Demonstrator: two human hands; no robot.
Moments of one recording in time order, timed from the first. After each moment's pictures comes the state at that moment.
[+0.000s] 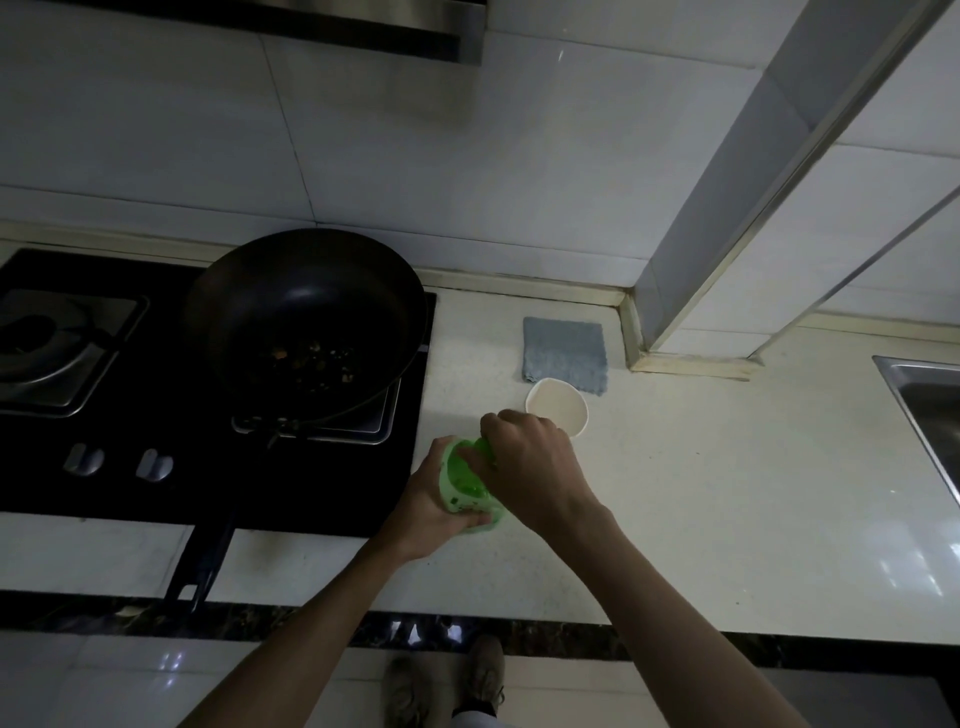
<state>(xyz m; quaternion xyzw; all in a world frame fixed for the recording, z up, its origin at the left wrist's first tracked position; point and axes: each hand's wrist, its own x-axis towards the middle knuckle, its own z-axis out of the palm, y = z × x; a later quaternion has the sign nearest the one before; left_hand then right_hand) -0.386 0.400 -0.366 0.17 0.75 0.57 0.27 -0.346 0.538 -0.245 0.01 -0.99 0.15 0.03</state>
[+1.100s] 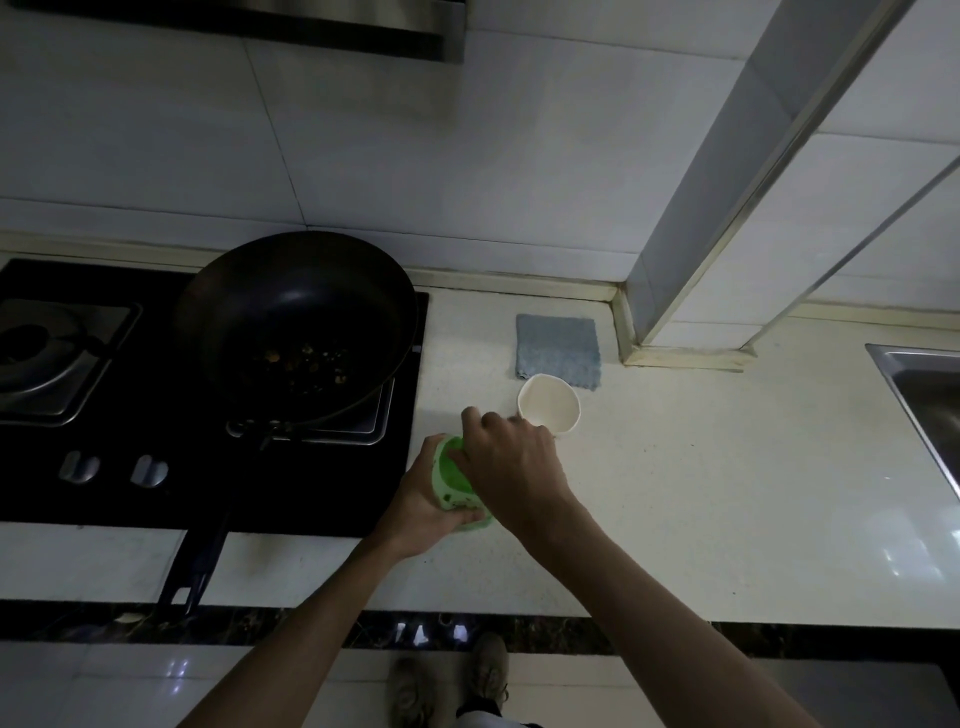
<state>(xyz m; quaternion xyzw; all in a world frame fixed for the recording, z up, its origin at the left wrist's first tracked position) -0.386 0.402 -0.366 0.17 0.77 0.55 0.26 -0.344 0.525 -0.247 0.01 -1.00 0.02 0.05</state>
